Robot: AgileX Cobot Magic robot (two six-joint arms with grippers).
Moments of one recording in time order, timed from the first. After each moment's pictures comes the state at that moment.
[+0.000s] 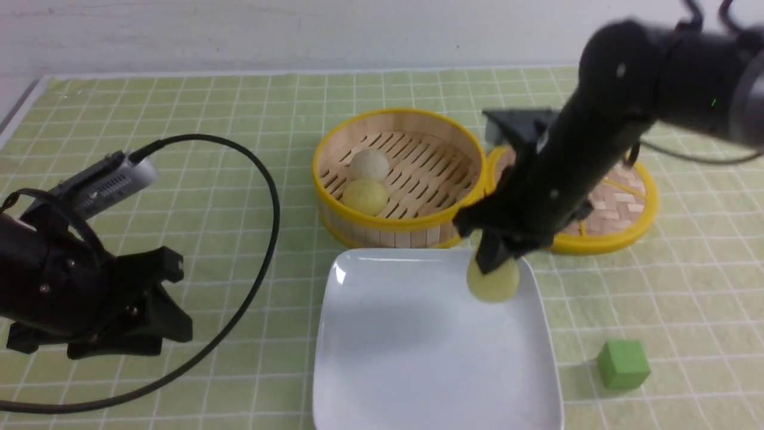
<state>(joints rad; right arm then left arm) 0.44 1.90 -1.39 0.43 0.88 -0.10 0.04 1.30 -0.84 -0.50 0.95 0.14</state>
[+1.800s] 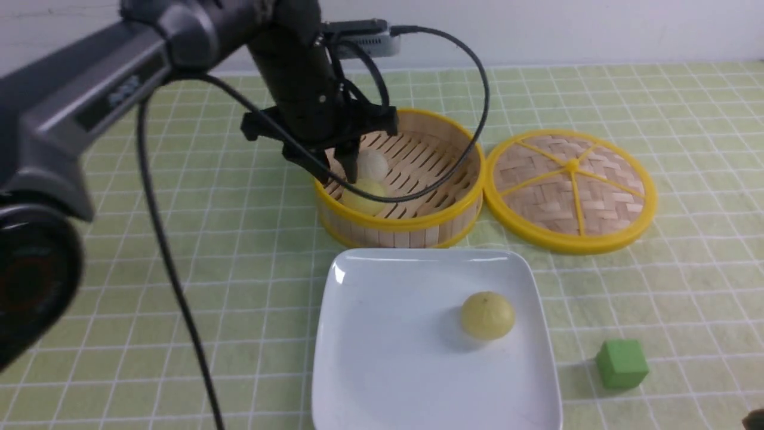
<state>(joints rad) 0.44 0.65 -0.54 0.14 0.89 -0.09 -0.46 2.12 -2.04 -0.04 1.22 -0.32</state>
